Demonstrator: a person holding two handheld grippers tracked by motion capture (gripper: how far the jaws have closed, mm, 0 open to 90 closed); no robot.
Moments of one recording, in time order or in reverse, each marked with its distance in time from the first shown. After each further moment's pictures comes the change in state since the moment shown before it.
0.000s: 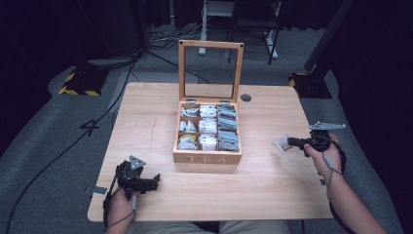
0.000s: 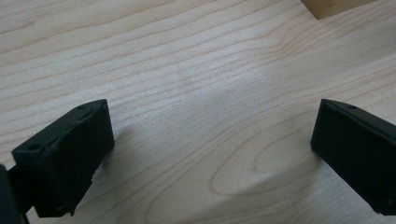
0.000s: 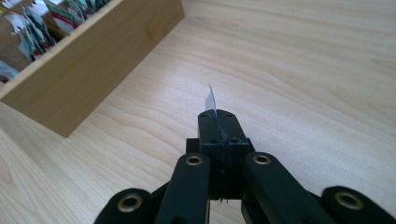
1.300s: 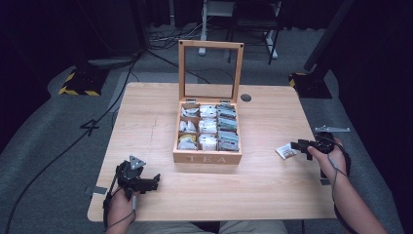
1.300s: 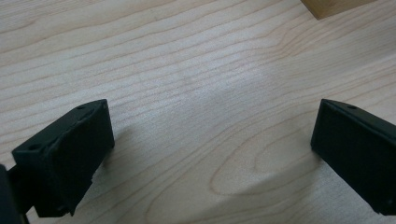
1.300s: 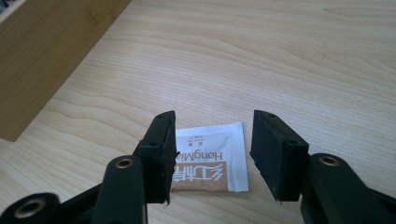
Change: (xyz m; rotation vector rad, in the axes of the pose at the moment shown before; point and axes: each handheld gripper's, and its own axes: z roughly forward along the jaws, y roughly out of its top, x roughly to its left) left arm -0.001 0.000 0.000 0.002 0.005 -0.006; right arm -0.031 -0.021 0.003 0.012 -0.068 0.119
